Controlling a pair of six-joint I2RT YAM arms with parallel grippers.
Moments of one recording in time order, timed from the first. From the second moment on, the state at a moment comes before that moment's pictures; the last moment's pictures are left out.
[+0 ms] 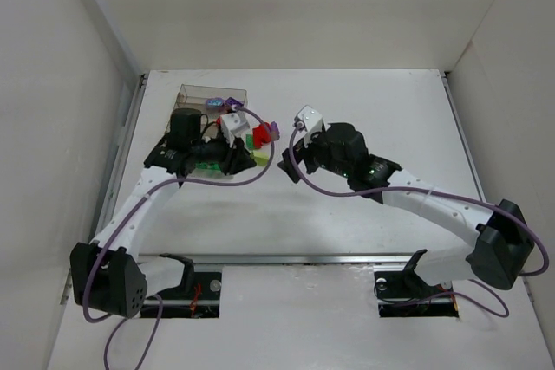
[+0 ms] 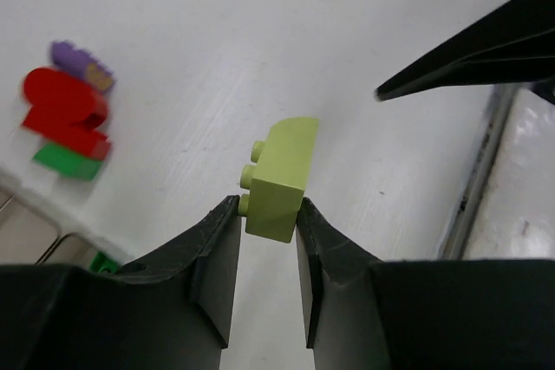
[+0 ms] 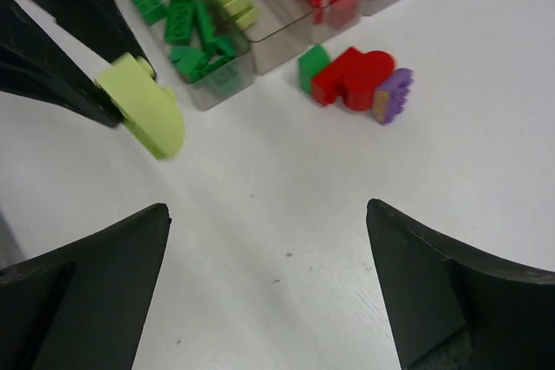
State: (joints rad) left arm -0.27 1.18 0.96 -0.47 0.85 0.38; right arm 0.81 1.34 0.99 0.01 -0.09 -0.03
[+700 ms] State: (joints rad) left arm 0.09 1.45 0.95 -0.22 0.53 0.15; right arm 0.78 1.45 1.04 0.06 0.23 0.05
